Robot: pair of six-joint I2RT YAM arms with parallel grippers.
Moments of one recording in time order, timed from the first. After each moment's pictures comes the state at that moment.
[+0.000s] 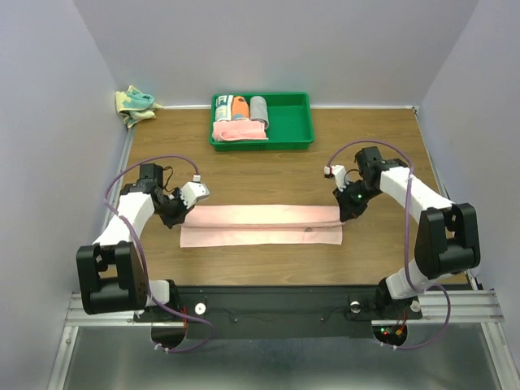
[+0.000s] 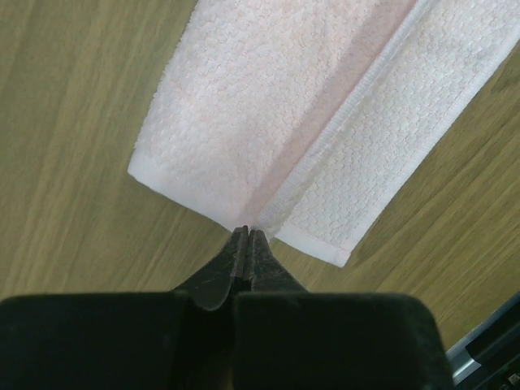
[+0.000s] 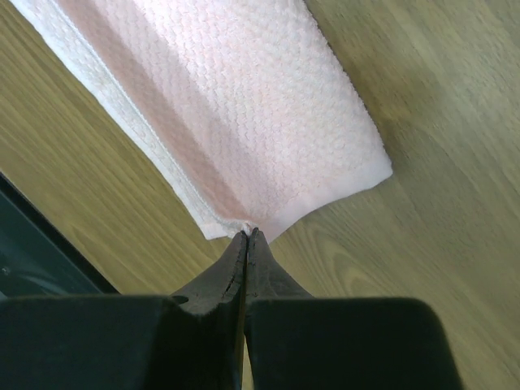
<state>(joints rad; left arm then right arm) 0.07 1.34 0.83 -0.77 0.42 1.04 0.16 1.58 1.06 -0.90 -0.48 -0.62</state>
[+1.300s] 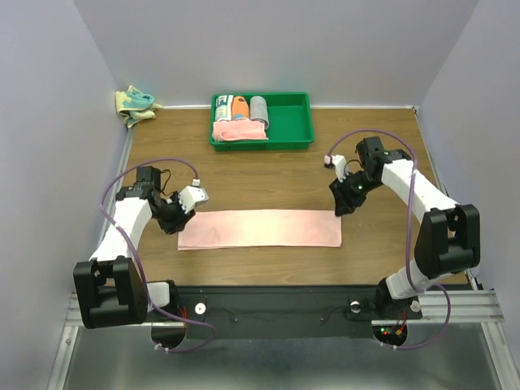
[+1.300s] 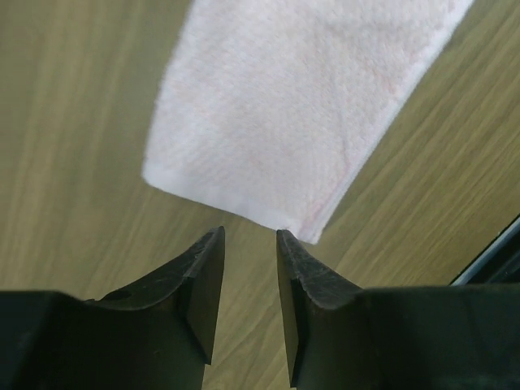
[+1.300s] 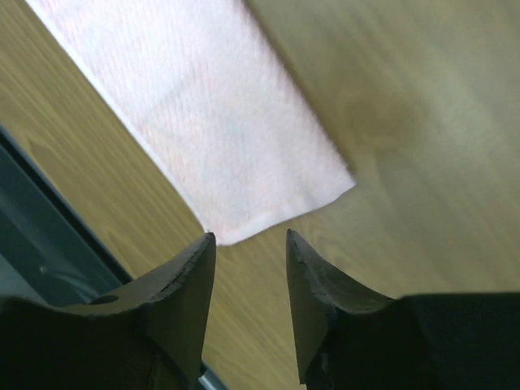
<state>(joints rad) 0.07 1.23 0.82 -0.90 0.41 1.10 0.17 1.56 1.15 -0.99 -0.53 -0.61</state>
